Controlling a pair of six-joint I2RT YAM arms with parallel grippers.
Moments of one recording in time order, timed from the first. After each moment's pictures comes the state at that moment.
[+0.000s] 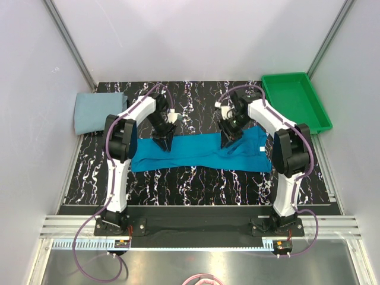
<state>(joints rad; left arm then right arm) -0.28 2.30 1.89 -1.34 0.50 0.27 0.33 1.98 1.59 -1.07 -0.52 -0.17</state>
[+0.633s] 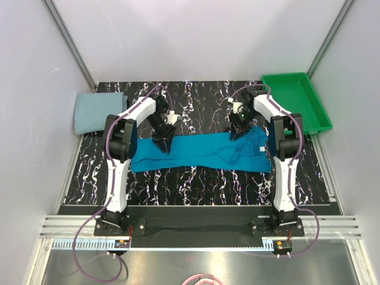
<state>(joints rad) -0.28 2.30 1.87 -1.34 0.49 0.27 0.17 2.29 1.84 -1.03 -0.46 -0.17</state>
